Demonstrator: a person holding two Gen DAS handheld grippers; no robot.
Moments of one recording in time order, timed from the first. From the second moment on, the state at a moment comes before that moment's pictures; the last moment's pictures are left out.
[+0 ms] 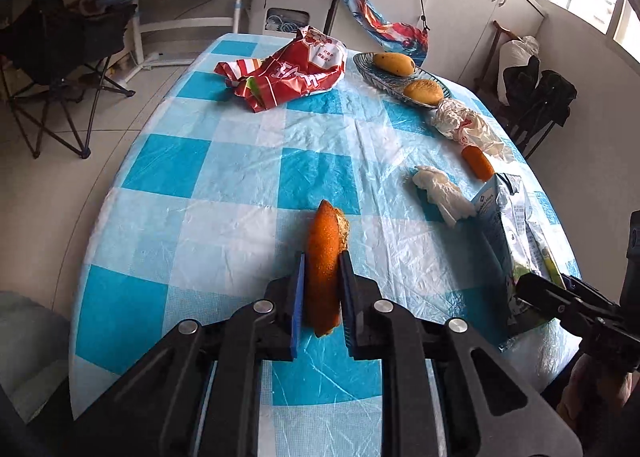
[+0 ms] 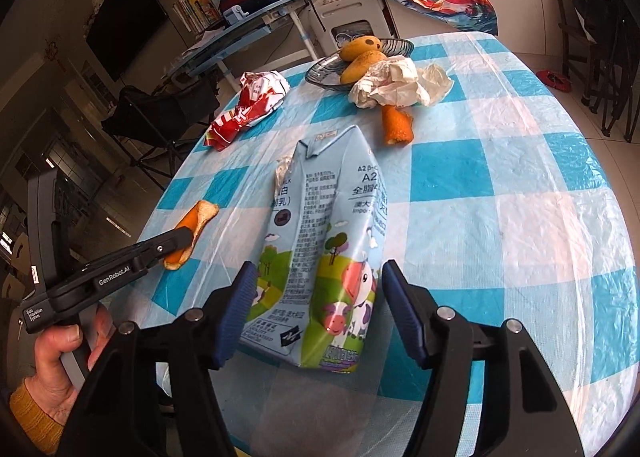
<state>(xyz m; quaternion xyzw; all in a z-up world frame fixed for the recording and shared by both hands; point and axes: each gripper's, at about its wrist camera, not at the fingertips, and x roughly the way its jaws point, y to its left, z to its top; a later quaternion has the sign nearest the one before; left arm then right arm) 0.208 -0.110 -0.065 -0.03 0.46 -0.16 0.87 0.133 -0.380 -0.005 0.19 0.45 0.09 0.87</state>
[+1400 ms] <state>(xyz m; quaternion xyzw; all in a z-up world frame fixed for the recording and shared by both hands) 0.126 -0.078 -0.048 -0.04 0.41 -0.16 0.90 0.094 -0.378 0.004 0.30 0.39 0.13 0.86</state>
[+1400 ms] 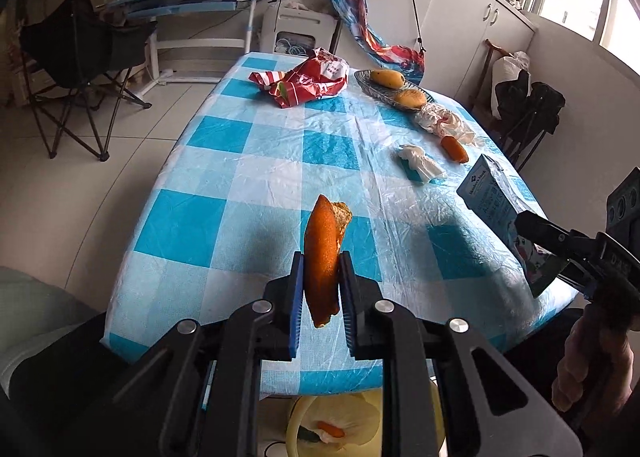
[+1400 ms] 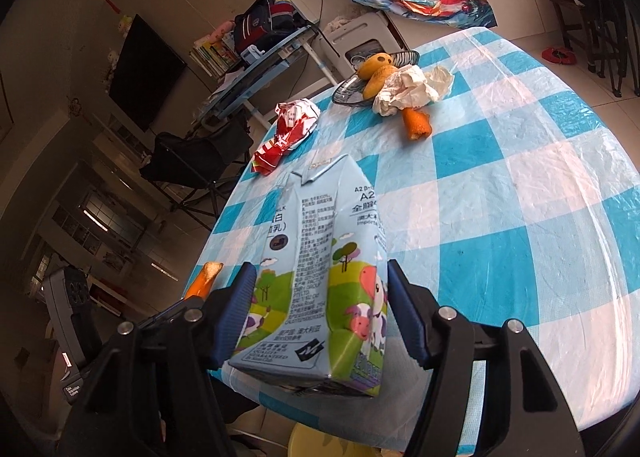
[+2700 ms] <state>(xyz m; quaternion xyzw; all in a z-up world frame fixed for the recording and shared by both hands) 0.039 -0.072 -0.038 -0.01 0.40 -0.20 0.89 0.004 -0.274 -0.015 0.17 0.54 0.17 0.81</state>
